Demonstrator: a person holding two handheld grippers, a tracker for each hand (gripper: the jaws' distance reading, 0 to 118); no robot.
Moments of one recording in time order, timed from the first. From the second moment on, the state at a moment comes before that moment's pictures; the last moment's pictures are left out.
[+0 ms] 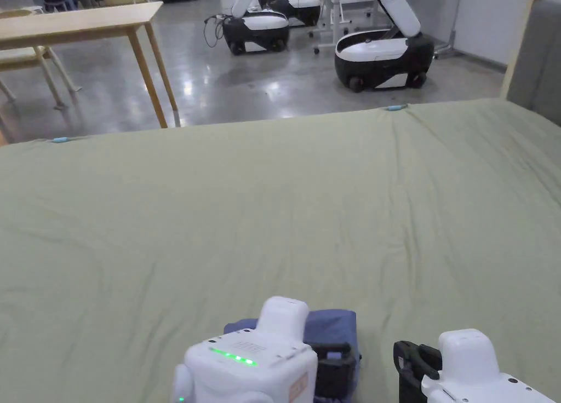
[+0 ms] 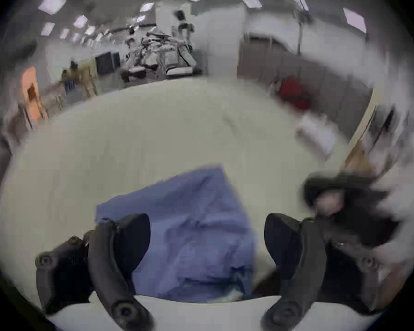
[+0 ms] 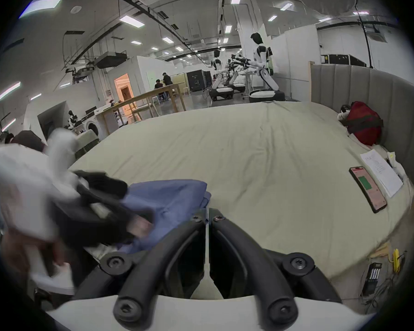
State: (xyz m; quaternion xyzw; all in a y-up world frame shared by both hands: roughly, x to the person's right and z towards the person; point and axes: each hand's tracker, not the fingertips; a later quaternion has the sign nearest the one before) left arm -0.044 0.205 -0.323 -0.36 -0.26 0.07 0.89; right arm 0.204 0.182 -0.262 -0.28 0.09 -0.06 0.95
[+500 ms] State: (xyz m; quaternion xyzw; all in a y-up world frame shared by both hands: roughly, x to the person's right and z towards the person) left arm -0.039 0.129 -0.326 -0.47 -0.33 0.24 0.78; right arm 0.197 0.176 -0.271 -0.29 0.11 -0.08 0.95
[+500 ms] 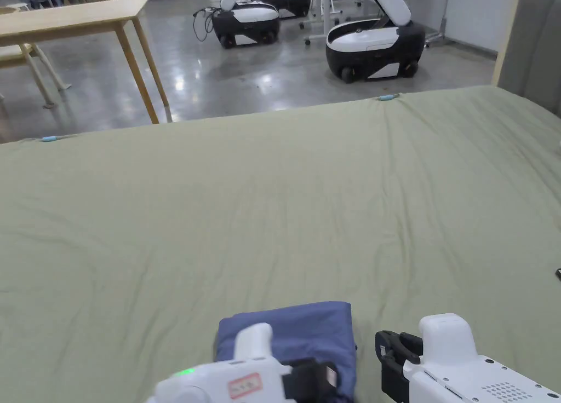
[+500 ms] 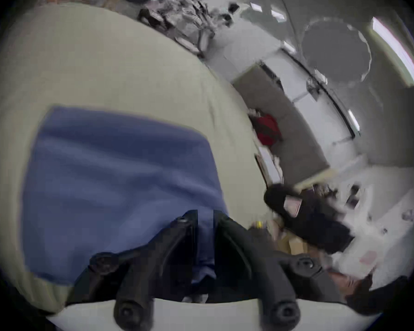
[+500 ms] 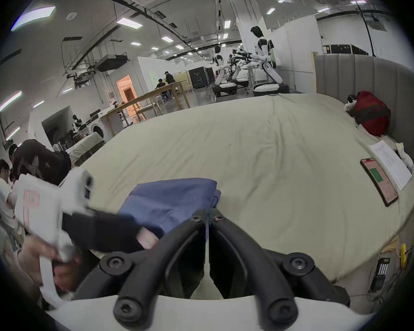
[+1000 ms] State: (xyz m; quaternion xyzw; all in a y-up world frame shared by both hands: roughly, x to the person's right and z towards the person) left arm -0.130 0.161 -0.302 -0.40 -0.27 0.26 0.84; right arm 0.162 0.143 -0.326 -0.33 0.19 -0.13 0.91
